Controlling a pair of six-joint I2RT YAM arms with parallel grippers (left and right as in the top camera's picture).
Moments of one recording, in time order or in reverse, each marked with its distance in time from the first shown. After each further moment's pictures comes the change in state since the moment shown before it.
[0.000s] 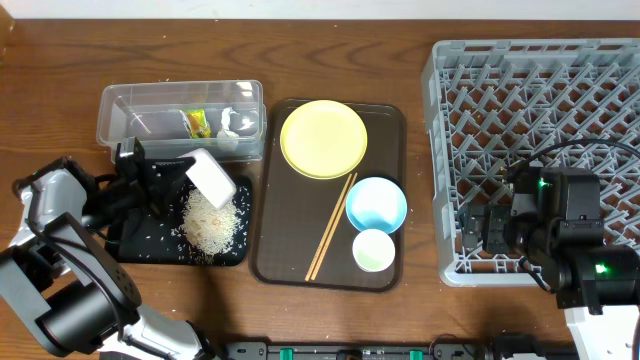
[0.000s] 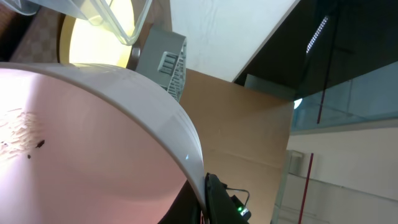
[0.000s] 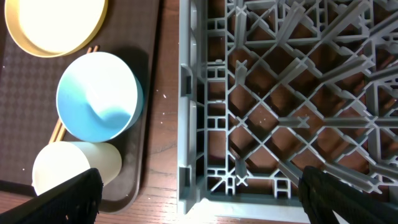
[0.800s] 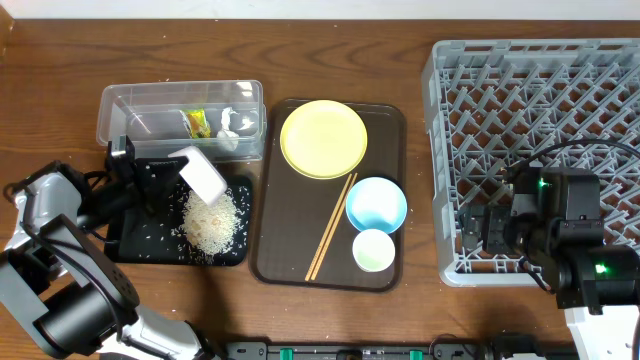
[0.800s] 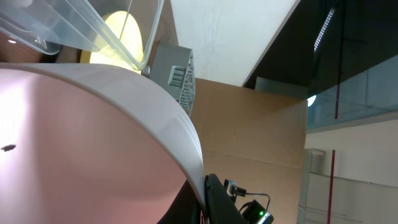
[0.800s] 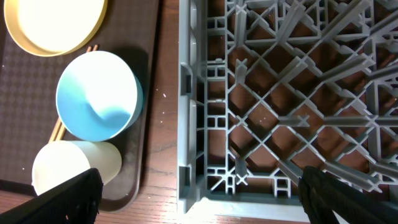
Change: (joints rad) left arm 0.030 0.000 0.000 0.116 -0.024 0.004; right arm 0.000 0.000 0.000 -0.003 0.000 0.000
